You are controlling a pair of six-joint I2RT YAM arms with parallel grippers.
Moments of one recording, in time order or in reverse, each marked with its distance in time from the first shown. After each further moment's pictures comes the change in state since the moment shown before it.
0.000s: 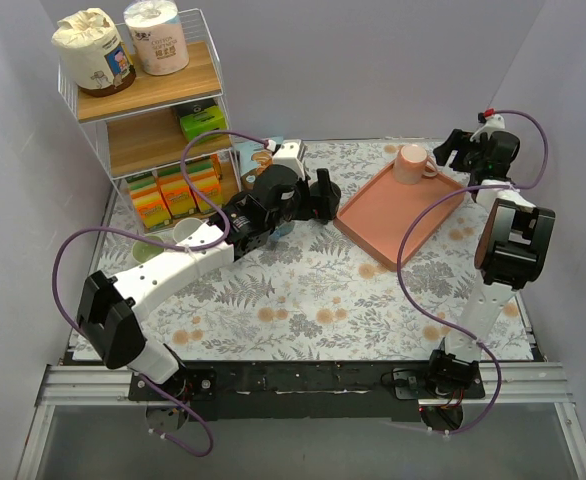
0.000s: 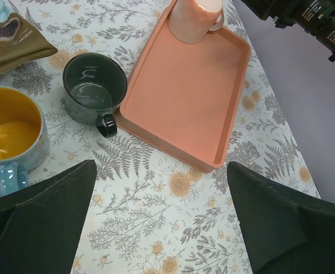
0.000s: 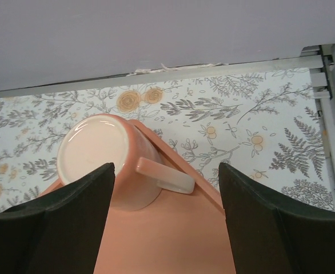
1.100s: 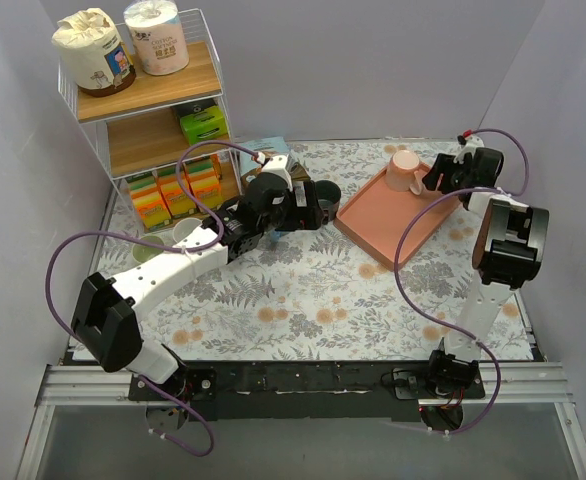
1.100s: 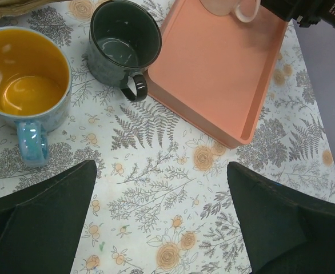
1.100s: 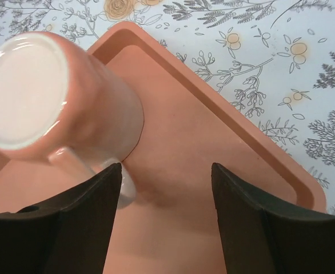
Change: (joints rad) left arm 0.070 -0.020 -0.109 -0.049 0.071 -0.041; right arm 0.025 0.031 -0.077 -0.153 0.018 -0.100
